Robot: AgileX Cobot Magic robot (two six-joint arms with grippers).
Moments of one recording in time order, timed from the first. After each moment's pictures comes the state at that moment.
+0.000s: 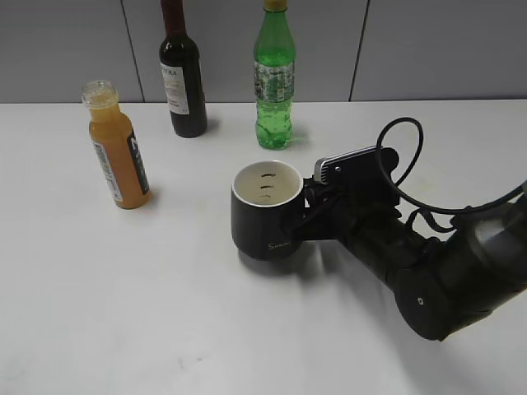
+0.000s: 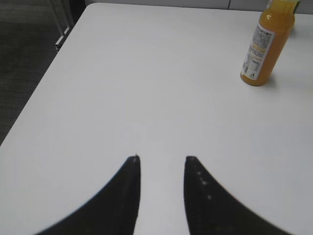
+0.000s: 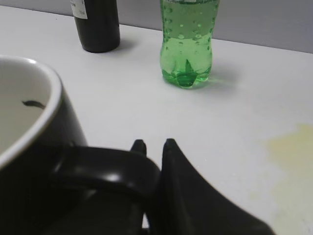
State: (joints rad) left arm 0.03 -0.01 -0.48 0.01 1.08 0.08; right arm 0.64 2.09 -0.61 0.29 -1.16 -0.02
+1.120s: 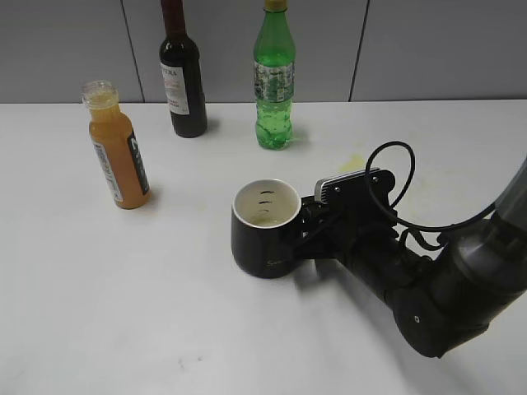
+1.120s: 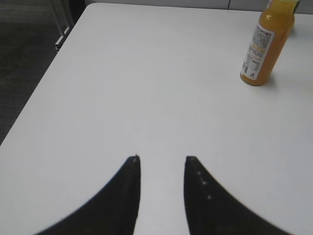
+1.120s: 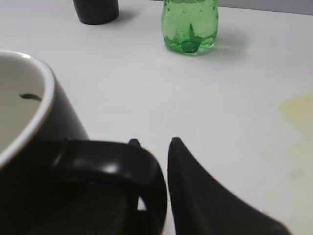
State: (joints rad) left arm 0.03 -0.01 -0.48 0.01 1.08 0.08; right arm 0.64 2.20 -0.63 0.27 -1.20 0.04
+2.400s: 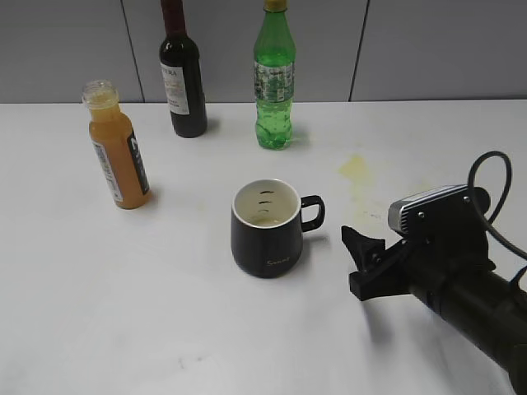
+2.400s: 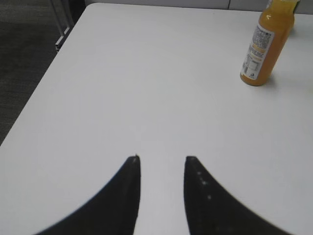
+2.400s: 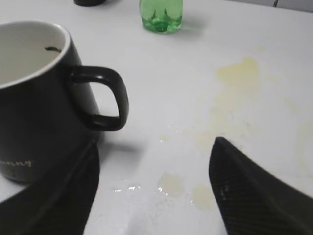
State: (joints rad) left arm 0.03 -0.01 -0.48 0.01 1.08 0.08; right arm 0.64 1.91 -0.26 0.30 -1.22 0.00
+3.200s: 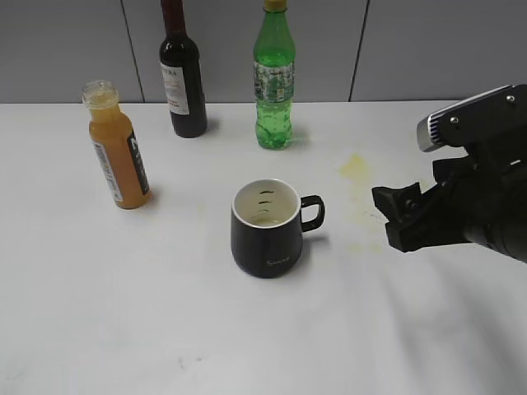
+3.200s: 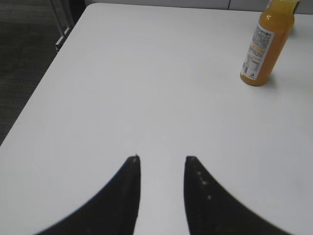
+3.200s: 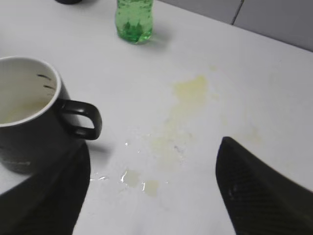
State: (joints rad) left arm 0.03 -0.01 -0.48 0.01 1.08 0.08; right arm 0.64 1.30 -0.41 0.95 -0.43 -0.83
